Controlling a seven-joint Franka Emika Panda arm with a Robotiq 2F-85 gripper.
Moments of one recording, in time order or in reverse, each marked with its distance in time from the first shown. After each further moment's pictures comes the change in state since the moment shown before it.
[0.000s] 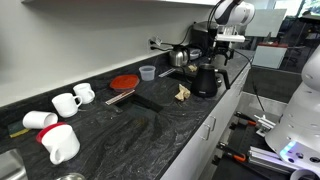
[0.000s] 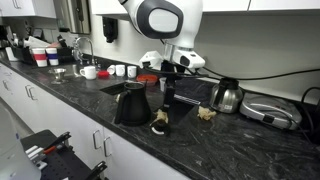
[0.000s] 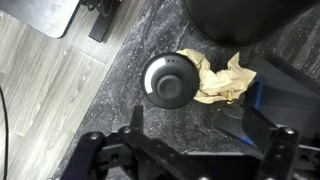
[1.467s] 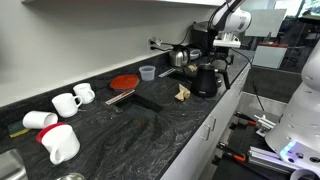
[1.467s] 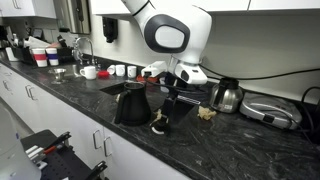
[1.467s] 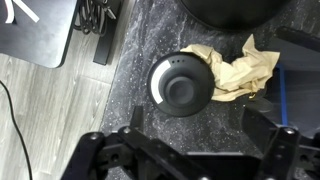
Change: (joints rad) arm -0.003 0.115 -0.034 0.036 0.081 0.003 0.125
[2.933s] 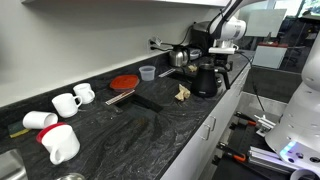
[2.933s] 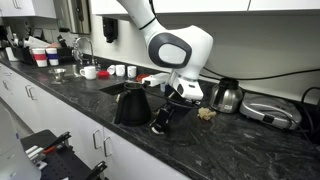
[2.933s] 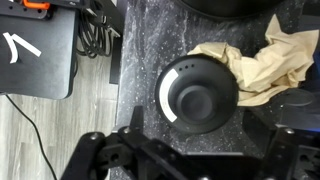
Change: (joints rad) arm 0.005 0.113 -0.008 0.021 0.040 0.001 0.158
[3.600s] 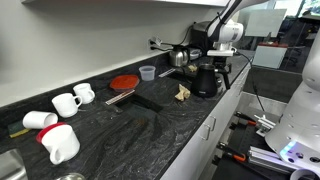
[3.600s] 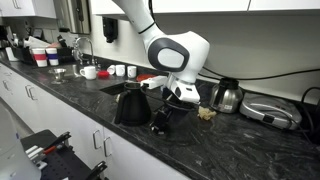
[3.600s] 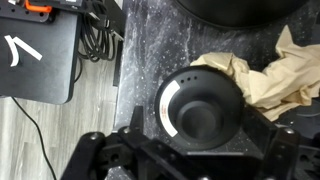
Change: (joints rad) arm 0.013 0.029 0.010 -0.002 -0.001 0.002 -0.001
